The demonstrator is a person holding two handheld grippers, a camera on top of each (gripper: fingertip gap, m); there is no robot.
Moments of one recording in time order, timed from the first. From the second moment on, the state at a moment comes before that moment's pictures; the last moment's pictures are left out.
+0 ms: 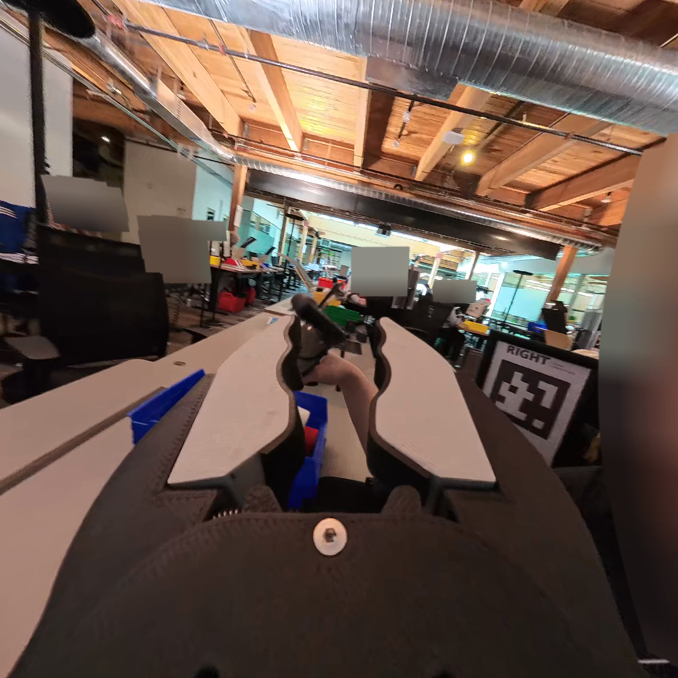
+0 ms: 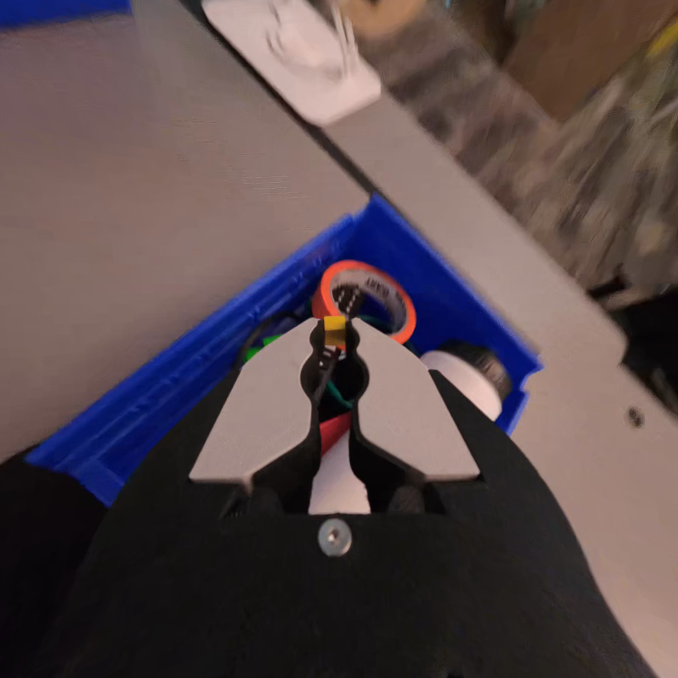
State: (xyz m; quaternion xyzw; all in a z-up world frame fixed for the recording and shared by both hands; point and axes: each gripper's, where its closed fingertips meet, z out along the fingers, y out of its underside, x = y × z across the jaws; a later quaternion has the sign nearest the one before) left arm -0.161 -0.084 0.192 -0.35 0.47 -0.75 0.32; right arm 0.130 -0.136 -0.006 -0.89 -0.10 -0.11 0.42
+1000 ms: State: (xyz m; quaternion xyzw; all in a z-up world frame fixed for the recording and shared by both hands) left arm -0.268 0.163 -0.047 -0.81 0.55 -0.16 0.15; right arm 0.116 -0.141 0.093 -0.79 -0.08 -0.24 0.56
